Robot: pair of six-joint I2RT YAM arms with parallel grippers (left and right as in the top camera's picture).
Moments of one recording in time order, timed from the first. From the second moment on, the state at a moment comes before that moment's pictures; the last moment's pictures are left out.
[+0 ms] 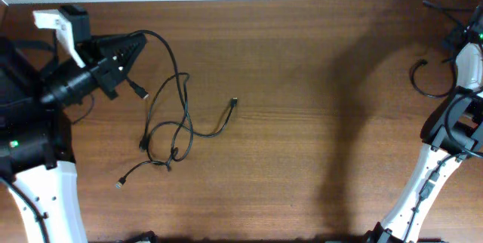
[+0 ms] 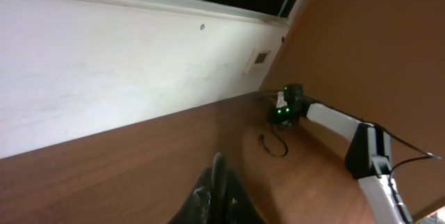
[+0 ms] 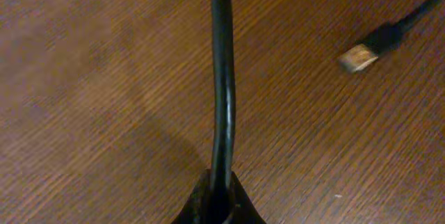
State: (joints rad) left arm 0.33 1.21 1.39 -0.42 1.16 -0.11; right arm -0.52 2.71 2.39 -0.50 0.19 0.19
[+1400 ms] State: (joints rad) left arm 0.25 1.19 1.39 -0.57 0.97 0.01; right arm -0.37 2.53 2.35 -1.50 0.15 1.62
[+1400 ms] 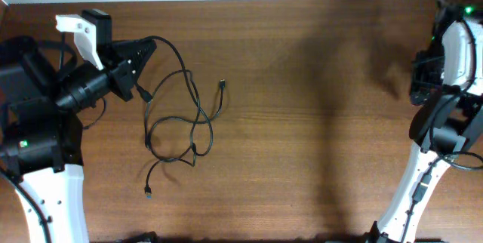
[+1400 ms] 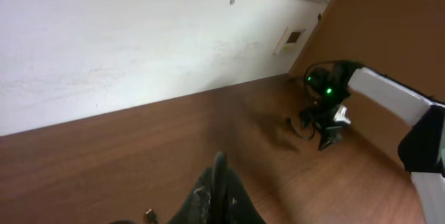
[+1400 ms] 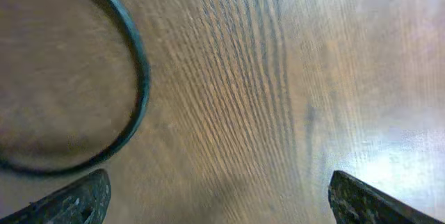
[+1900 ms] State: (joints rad) left arm 0.25 1.17 1.39 -0.57 0.97 0.01; right arm -0.37 2.53 2.30 -1.33 0.25 1.64
